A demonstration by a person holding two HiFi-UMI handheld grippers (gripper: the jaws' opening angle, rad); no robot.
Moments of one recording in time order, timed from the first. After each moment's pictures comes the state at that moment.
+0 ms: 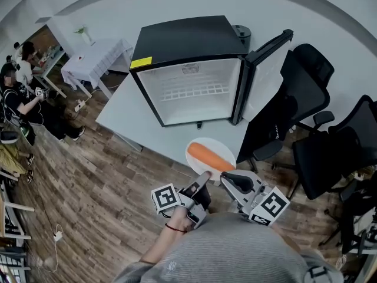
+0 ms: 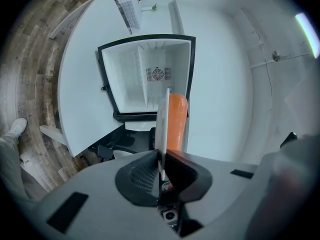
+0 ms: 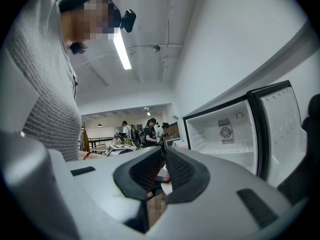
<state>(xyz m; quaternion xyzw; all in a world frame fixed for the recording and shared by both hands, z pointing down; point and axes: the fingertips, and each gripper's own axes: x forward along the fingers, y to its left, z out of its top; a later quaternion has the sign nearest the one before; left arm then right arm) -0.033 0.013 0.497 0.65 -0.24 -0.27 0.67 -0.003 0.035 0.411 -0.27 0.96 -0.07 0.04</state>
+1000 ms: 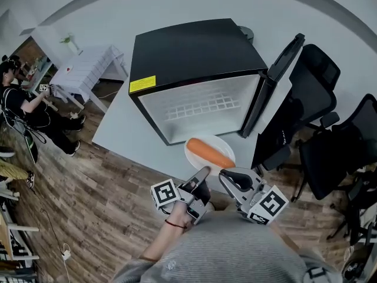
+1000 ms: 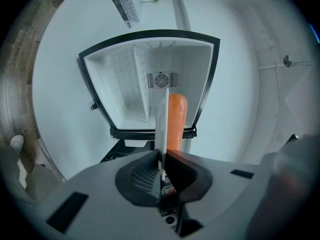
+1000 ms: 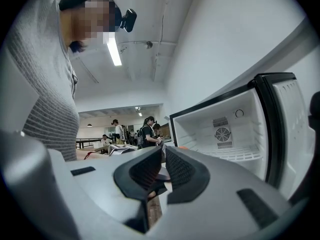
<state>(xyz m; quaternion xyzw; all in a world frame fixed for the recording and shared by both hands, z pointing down) -0.091 -0.113 0.513 0.65 -0.22 -0.24 0.68 -0.064 -0.083 0.425 -0.32 0.94 -0.07 0.04</state>
